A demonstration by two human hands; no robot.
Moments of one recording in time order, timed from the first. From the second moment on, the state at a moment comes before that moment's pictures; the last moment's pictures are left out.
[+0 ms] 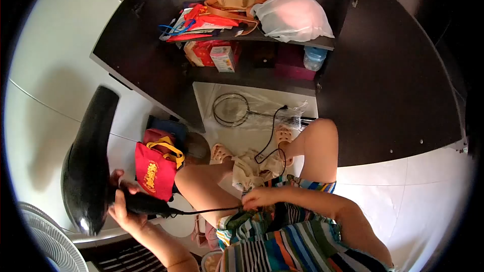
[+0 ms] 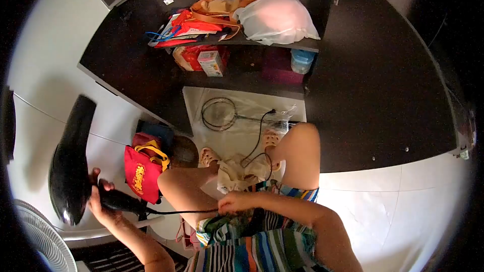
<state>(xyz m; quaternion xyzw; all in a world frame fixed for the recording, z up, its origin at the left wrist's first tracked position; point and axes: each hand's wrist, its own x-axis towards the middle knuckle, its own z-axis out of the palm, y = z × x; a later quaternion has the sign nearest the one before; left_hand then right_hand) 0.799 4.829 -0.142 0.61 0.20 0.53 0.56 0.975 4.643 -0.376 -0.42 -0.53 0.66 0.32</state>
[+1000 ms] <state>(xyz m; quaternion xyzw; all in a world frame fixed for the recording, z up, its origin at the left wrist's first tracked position) 0.724 4.867 -0.158 0.45 0.06 0.47 0.76 1.110 4.671 -0.429 -0.72 -0.55 0.37 0.21</state>
